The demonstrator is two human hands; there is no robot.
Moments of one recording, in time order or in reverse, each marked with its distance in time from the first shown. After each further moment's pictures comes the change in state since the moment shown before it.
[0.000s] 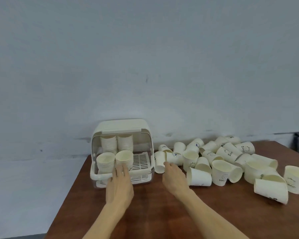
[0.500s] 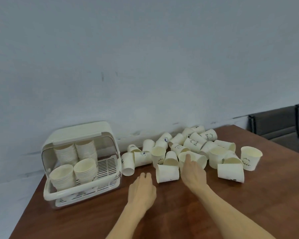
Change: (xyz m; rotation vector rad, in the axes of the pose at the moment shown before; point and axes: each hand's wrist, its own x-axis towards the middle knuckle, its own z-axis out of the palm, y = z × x) left_hand 0.001 0.167 0.017 -0.231 -0.183 0.320; right_hand -0.018 0.157 -0.046 -0.096 0.111 0.438
